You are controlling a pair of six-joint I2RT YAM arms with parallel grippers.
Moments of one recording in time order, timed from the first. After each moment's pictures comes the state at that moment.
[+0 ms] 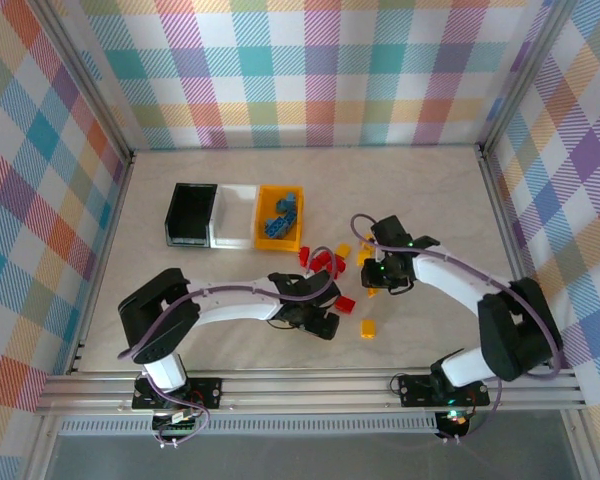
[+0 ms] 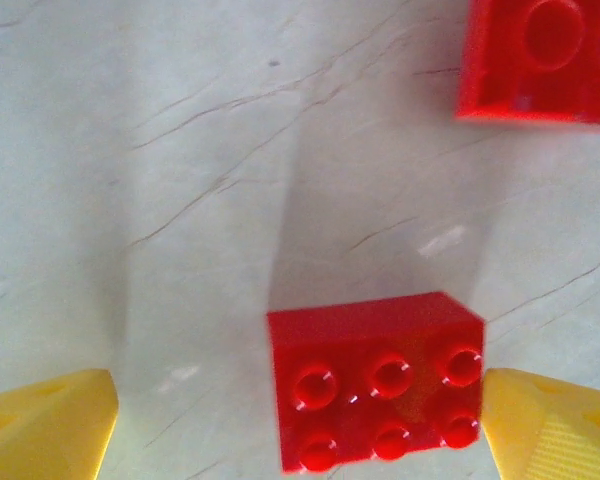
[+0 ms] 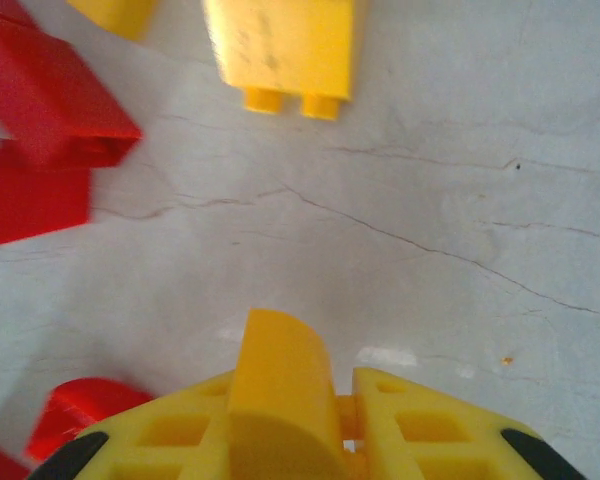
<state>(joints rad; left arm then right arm) -1.09 1.71 1.02 -0.58 -0.05 -0.66 0.47 1.41 0.85 -0.64 -0.12 0.41</state>
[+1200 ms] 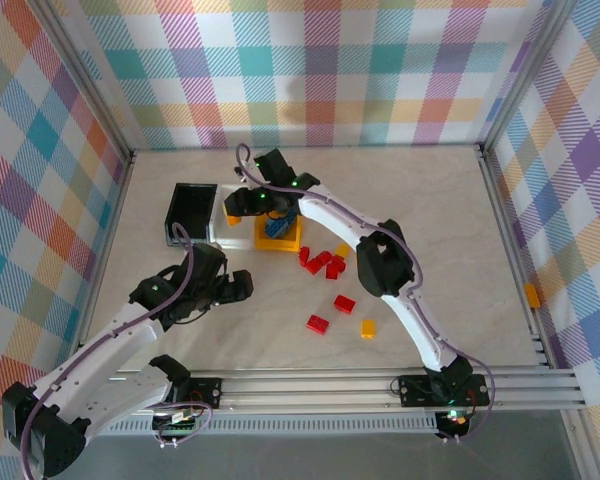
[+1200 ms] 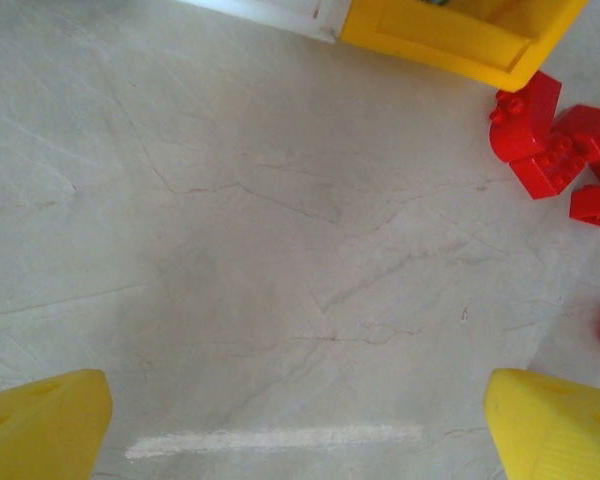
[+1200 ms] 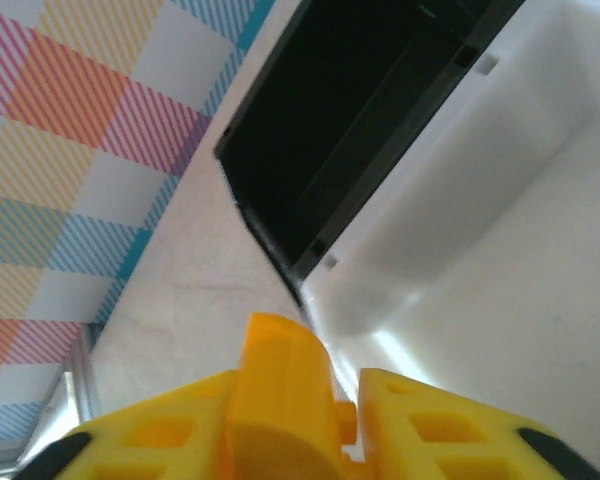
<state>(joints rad) -0.58 0.89 0.74 -0.83 -0.13 -0.68 0.74 2.52 2.36 -0.52 -0.61 0.47</state>
